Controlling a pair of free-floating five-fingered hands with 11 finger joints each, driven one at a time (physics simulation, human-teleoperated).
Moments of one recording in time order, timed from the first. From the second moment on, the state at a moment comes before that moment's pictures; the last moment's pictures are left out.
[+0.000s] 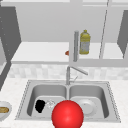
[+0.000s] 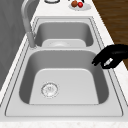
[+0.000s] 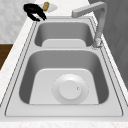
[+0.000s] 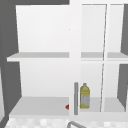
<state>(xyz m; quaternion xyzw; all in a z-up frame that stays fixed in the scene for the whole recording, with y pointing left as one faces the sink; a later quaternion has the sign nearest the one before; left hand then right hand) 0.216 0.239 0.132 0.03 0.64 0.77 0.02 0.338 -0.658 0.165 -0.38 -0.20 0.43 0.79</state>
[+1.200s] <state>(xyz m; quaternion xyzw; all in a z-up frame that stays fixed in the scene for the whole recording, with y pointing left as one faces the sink) 0.216 0.239 0.132 0.03 0.64 0.77 0.02 0.388 -0.657 0.110 -0.39 -0.17 0.41 0.80</state>
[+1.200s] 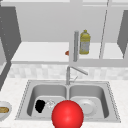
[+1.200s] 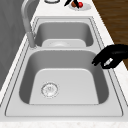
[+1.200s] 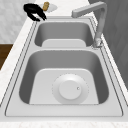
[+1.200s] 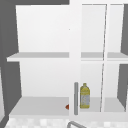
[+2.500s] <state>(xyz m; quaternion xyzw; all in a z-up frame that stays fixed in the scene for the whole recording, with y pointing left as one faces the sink) 0.216 0.239 0.132 0.03 0.64 0.77 0.02 0.403 -0.740 0.136 -0.21 -0.29 0.32 0.88</state>
